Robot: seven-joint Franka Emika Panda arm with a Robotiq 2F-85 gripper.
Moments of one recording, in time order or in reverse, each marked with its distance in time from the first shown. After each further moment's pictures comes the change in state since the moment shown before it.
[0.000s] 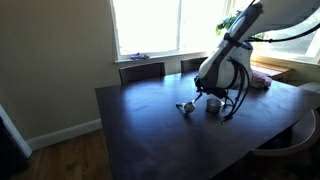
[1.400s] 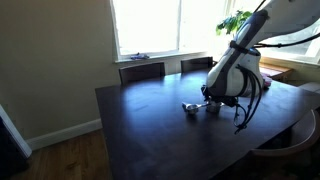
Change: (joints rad) arm 0.000 -0.010 -0.011 -0.109 0.005 0.000 -0.030
